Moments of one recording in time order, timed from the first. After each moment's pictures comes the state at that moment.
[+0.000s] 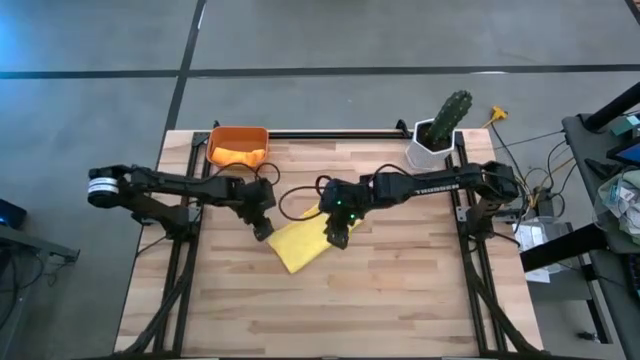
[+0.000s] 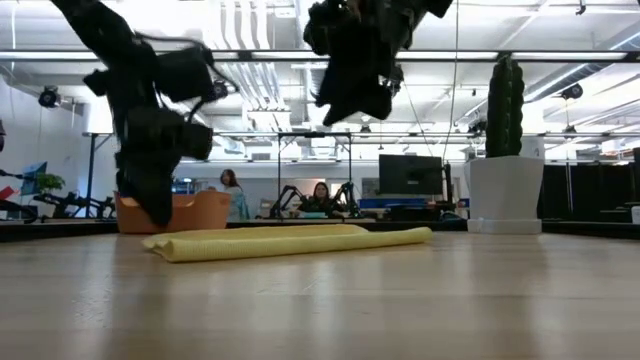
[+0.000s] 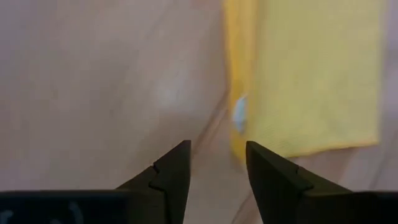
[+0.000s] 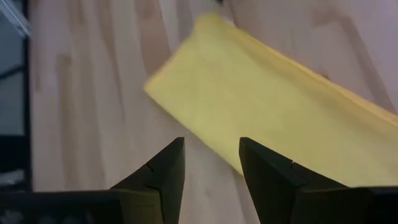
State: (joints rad) left arm 0.21 1.30 0.60 -0.44 0.23 -0.45; right arm 0.00 1.79 1.43 -0.60 -0.16 0.34
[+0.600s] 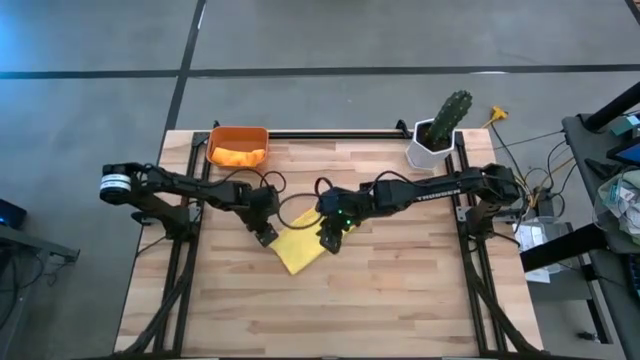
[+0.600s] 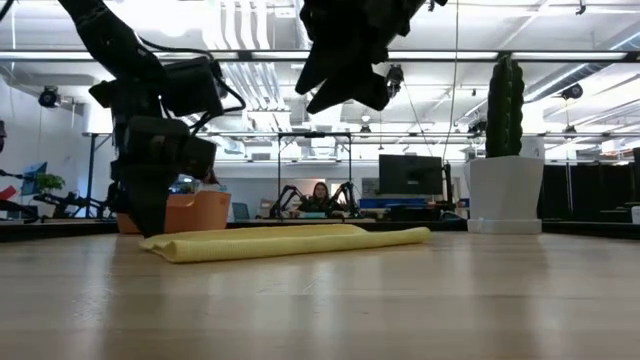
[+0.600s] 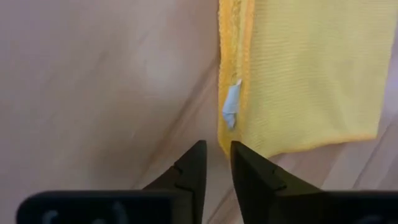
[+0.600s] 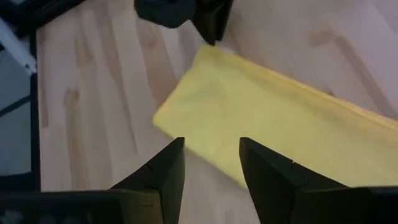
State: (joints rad) left arm 0.16 1.41 0.60 -0.39 0.31 -0.55; right arm 0.06 1.79 1.44 -0.51 -0.05 0.47
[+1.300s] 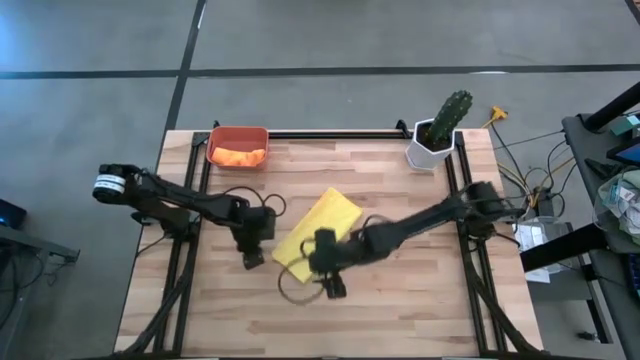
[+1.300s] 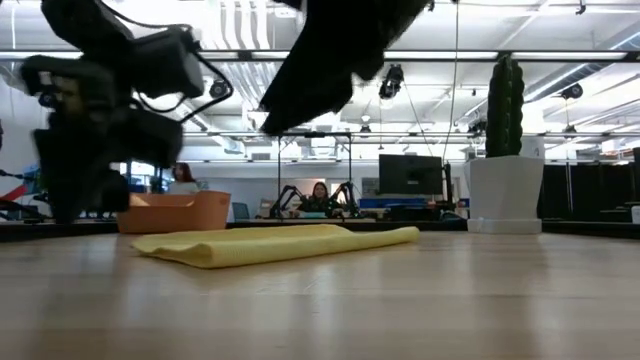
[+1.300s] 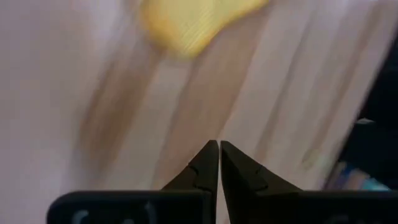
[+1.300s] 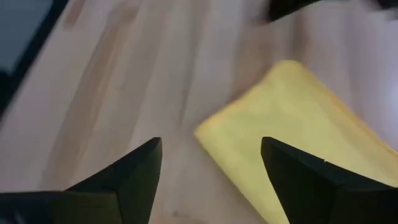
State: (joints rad) left arm -0.04 1.36 0.59 -0.45 0.52 -0.55; right arm 0.30 1.96 1.43 -0.30 0.04 0.08
